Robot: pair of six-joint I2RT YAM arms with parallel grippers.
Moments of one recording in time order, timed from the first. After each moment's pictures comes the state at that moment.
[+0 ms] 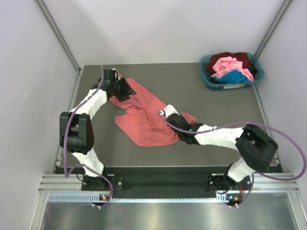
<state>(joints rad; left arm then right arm) -0.14 1.75 1.33 -0.38 0.29 -0.68 0.92 1.54 0.81 -0.10 0.56 -0.03</state>
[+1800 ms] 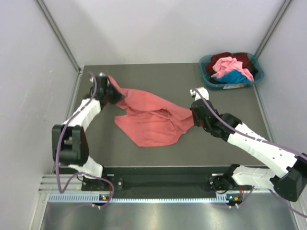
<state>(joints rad) -0.07 1.66 1.27 -0.29 0.16 -0.77 0.78 1.13 1.03 -0.61 0.51 0.26</state>
